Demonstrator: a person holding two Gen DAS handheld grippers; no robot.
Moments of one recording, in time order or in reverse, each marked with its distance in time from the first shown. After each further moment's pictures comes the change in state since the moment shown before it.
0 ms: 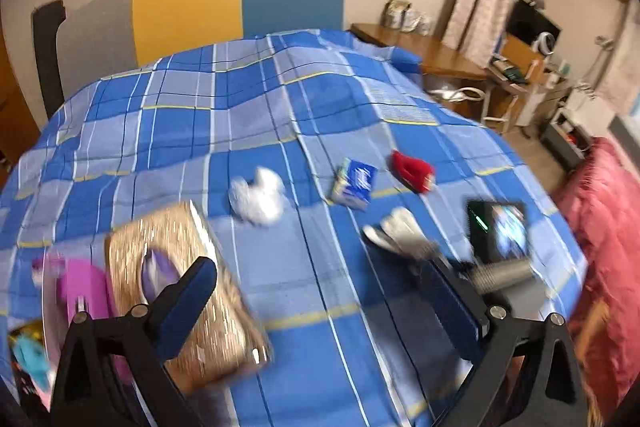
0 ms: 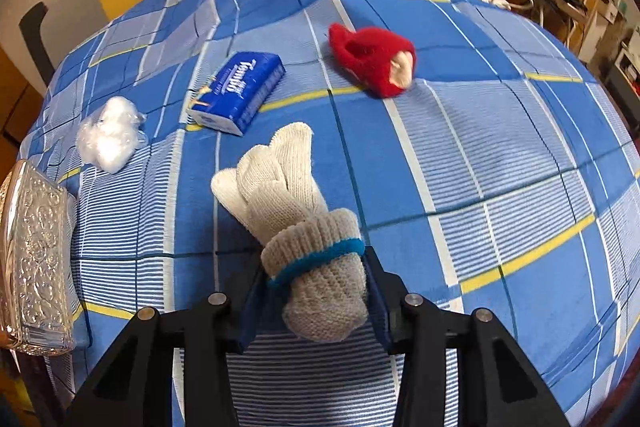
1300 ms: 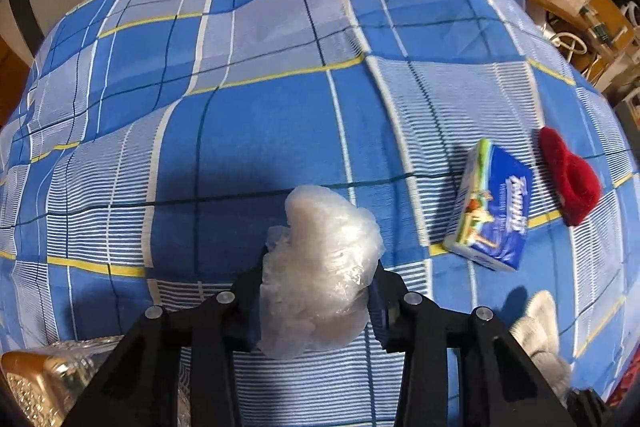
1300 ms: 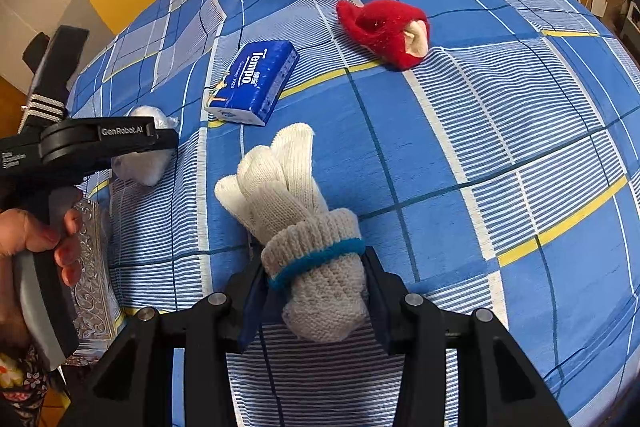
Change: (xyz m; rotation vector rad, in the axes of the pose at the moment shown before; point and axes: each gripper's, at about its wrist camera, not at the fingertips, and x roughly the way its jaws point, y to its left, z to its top) left arm 0.227 0.038 0.045 -0.065 0.334 0.161; right arm 0.004 -0.004 0.002 0.092 0.069 0.143
